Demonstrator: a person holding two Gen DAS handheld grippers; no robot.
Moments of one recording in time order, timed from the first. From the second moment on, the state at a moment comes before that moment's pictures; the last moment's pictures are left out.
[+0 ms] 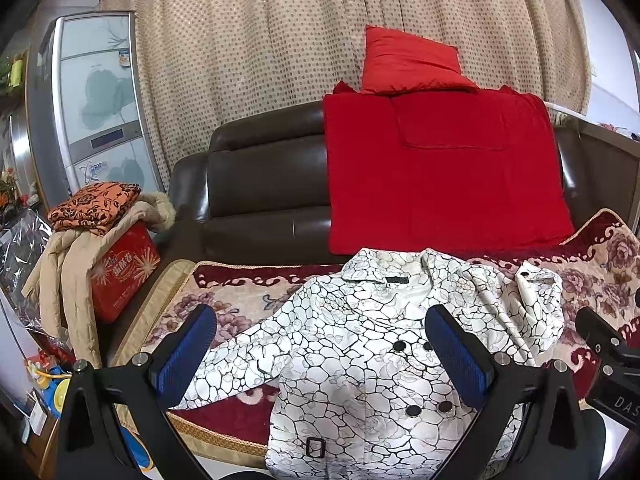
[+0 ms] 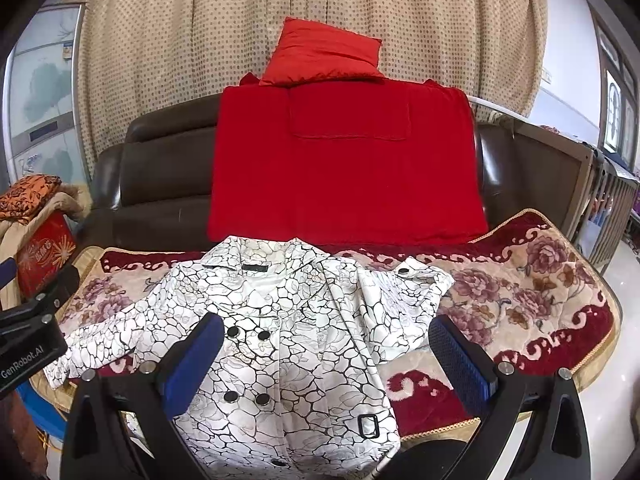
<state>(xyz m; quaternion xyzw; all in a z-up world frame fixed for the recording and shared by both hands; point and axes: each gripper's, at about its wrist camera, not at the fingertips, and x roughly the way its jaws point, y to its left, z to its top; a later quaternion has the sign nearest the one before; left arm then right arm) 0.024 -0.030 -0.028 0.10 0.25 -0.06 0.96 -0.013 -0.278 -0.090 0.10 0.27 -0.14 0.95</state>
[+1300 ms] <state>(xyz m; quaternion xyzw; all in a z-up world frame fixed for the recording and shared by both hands) 0.057 -0.030 -0.060 0.10 0.28 -0.06 0.95 0.025 -0.273 -0.105 0.09 0.30 -0.14 0.94</state>
